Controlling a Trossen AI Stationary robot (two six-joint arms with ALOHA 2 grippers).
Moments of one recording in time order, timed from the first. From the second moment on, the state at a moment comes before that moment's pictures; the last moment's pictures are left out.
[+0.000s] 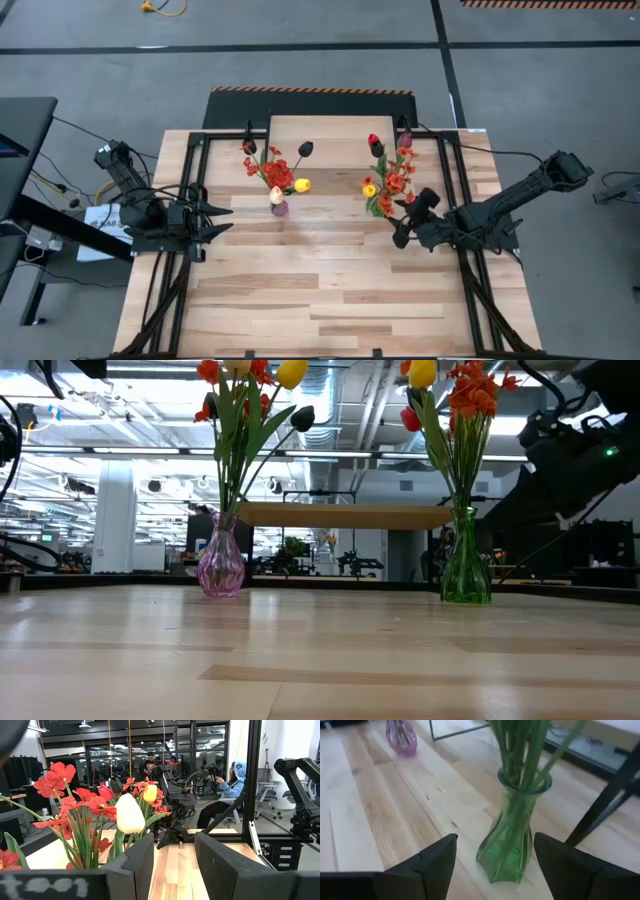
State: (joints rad) left arm -0.85 0.41 0.36 0.27 -0.95 0.20; right arm 0.40 0.96 0.27 -0.10 0.84 0.61
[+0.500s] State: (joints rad) left arm -0.85 0.41 0.36 0.27 -0.95 0.20; right arm 0.33 0.96 0.27 -0.07 0.84 0.50
